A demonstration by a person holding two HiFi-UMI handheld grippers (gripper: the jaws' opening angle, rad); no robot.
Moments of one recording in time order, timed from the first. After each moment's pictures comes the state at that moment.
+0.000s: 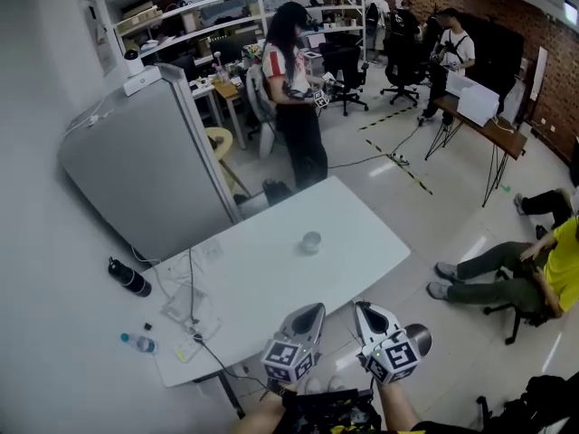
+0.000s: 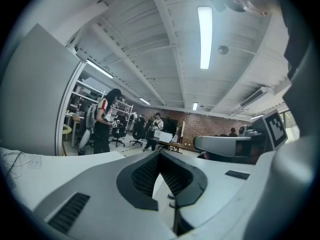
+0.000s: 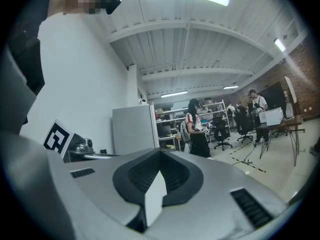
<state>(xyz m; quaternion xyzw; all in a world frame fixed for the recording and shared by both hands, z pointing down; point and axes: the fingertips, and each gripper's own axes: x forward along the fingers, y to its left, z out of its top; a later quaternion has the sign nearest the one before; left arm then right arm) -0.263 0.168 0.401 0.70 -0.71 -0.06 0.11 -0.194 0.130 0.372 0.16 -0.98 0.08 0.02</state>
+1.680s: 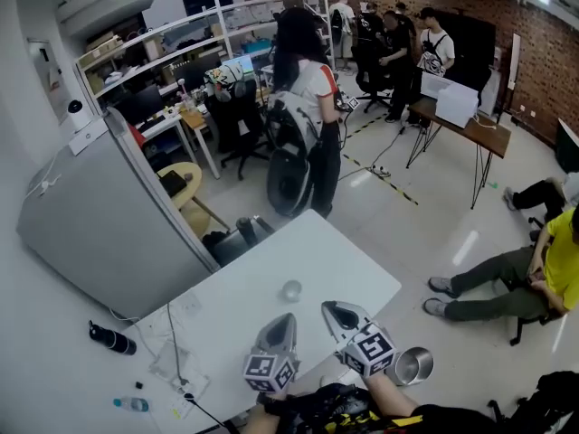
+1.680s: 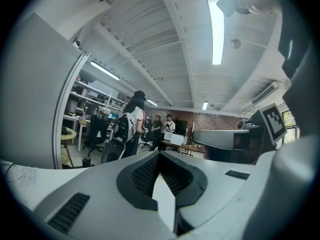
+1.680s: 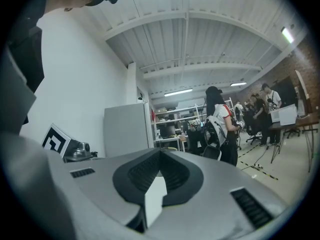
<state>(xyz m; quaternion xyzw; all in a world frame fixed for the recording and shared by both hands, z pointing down) -0.385 0.039 0.408 0.66 -0.74 -0.06 0.11 -0.321 -0.008 0.368 0.12 -0.99 0.07 0.02</state>
